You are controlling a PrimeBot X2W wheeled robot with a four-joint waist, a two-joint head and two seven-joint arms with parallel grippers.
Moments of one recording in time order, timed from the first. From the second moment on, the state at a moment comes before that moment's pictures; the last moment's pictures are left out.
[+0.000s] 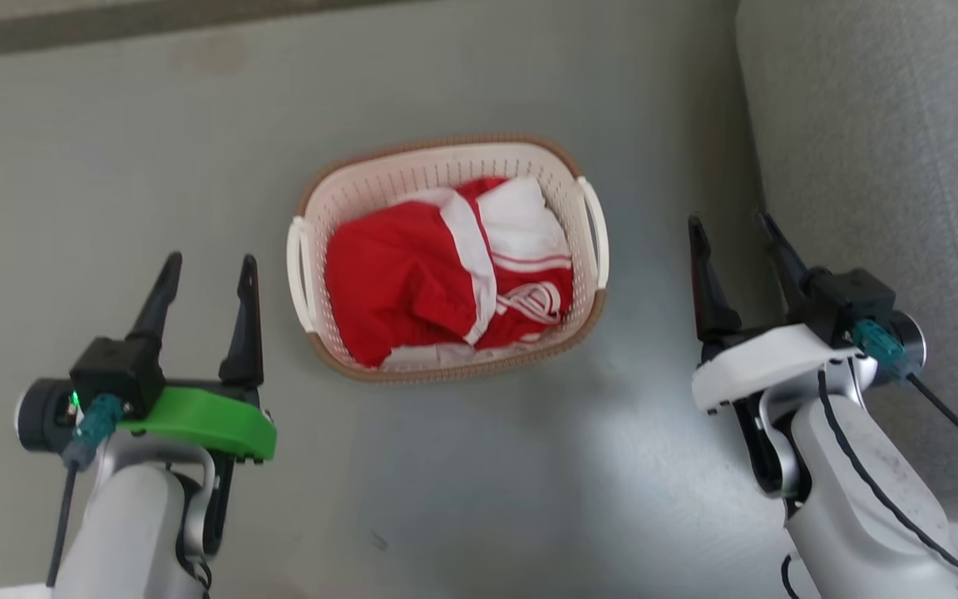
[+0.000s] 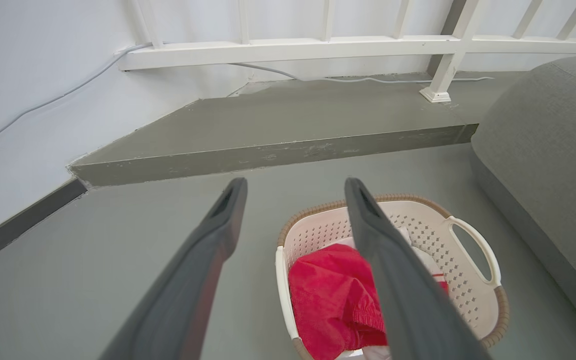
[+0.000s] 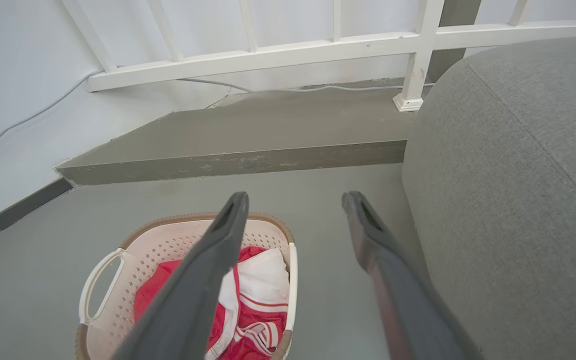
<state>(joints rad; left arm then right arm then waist) -0.25 0.16 -0.26 0.18 -0.34 0.03 -0.25 -0.28 -0.10 0.31 0.26 0.24 -0.12 -0.25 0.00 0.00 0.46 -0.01</state>
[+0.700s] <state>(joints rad) -0.42 0.16 -0.26 0.27 -0.35 -0.01 -0.24 -0.46 -0.08 0.32 0.32 0.23 -0.12 -0.25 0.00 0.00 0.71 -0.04</state>
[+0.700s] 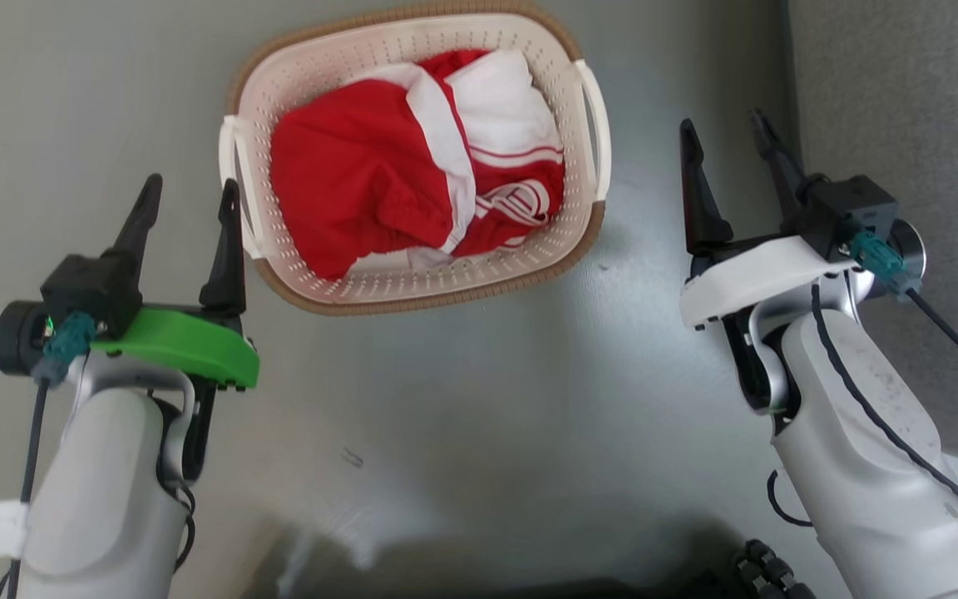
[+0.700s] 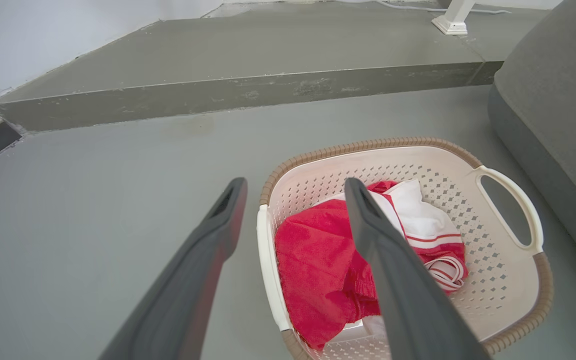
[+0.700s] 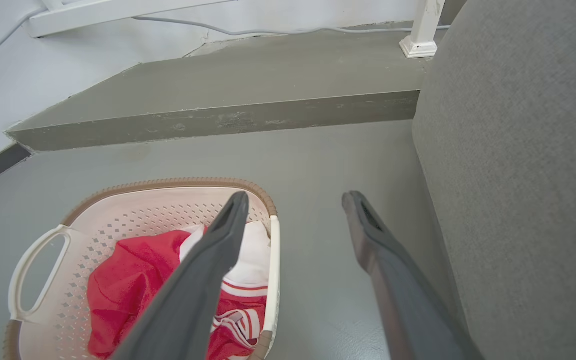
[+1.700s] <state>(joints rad) -0.71 0.16 -0.26 0.65 -0.41 -0.09 -0.12 -0.76 -0.06 0.44 0.67 0.29 -0.07 -0.15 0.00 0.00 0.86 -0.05</state>
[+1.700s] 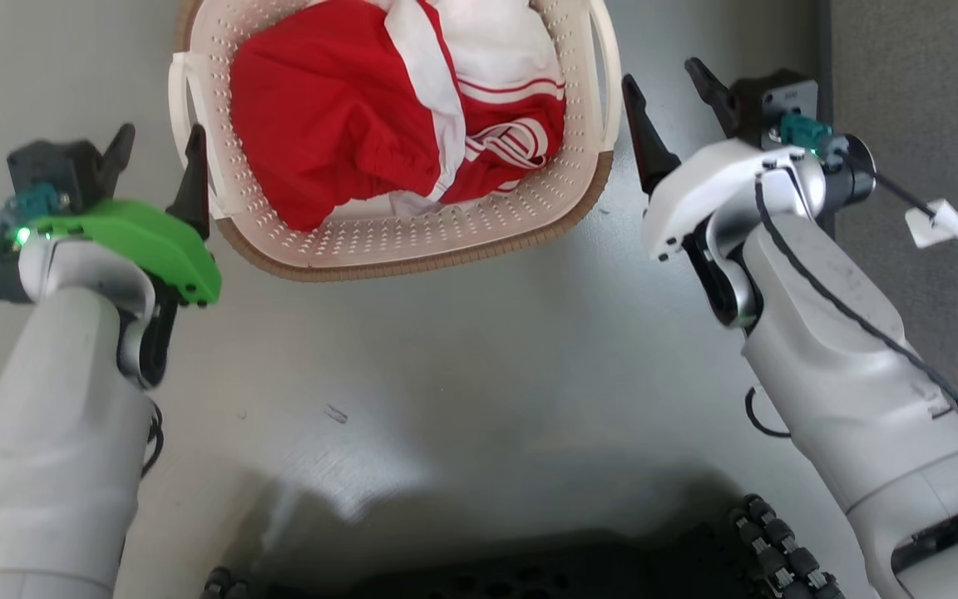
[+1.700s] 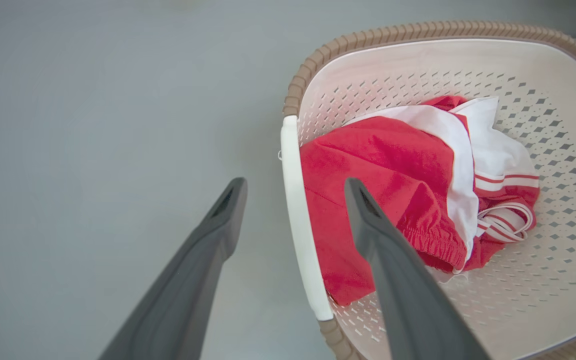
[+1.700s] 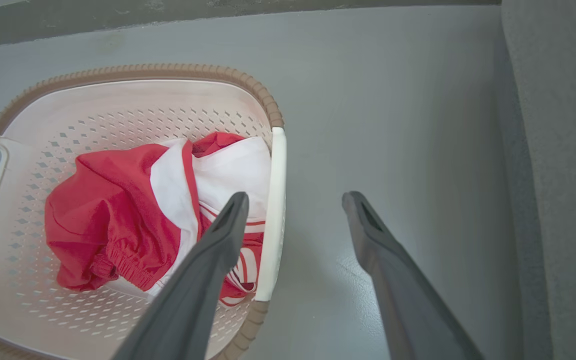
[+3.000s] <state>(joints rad) -1.05 0.12 -0.29 0.94 -0.51 -0.13 0.03 -1.07 -0.05 0.67 0.85 0.53 -0.08 -0.03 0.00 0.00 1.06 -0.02</state>
